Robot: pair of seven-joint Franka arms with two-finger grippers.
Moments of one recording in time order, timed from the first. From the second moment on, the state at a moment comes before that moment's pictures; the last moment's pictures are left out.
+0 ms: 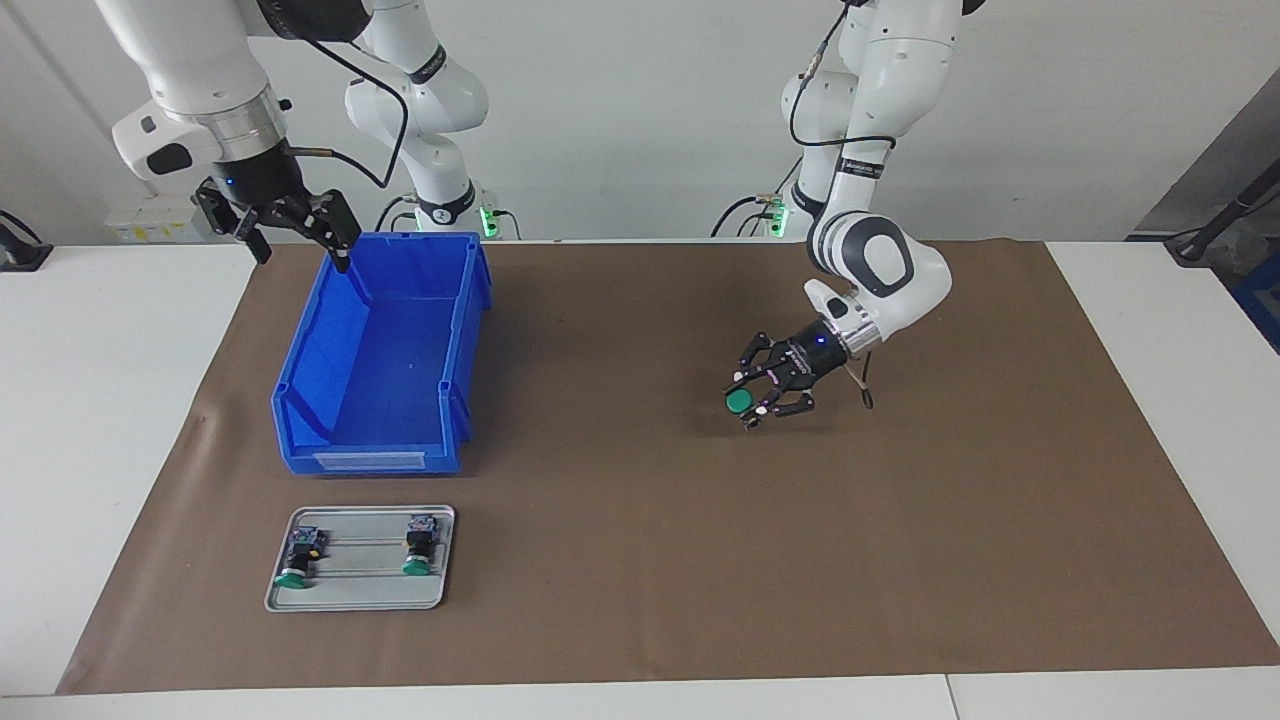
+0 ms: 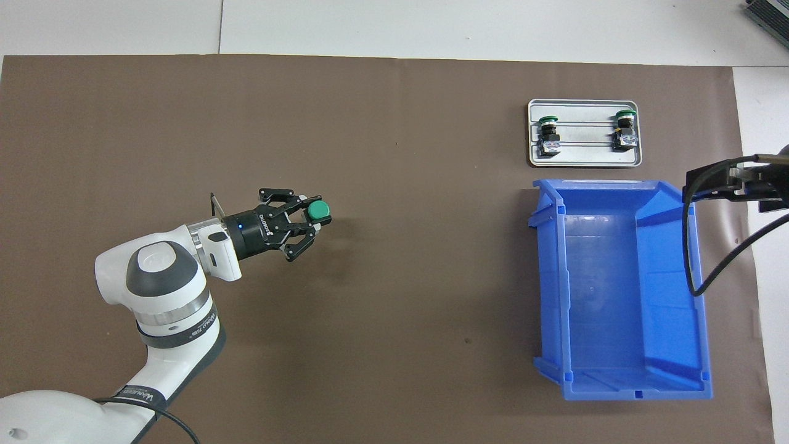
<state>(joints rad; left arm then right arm) -0.25 0.18 -0.04 -2.27 -1.83 2.27 2.26 0.09 -0.02 -0.06 -1.54 -0.05 1.54 0.17</state>
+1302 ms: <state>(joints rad) -0.14 0.19 -0.03 -2.44 -1.90 1.98 2.44 0.09 -0.02 -0.06 -1.54 -0.05 1.54 0.17</state>
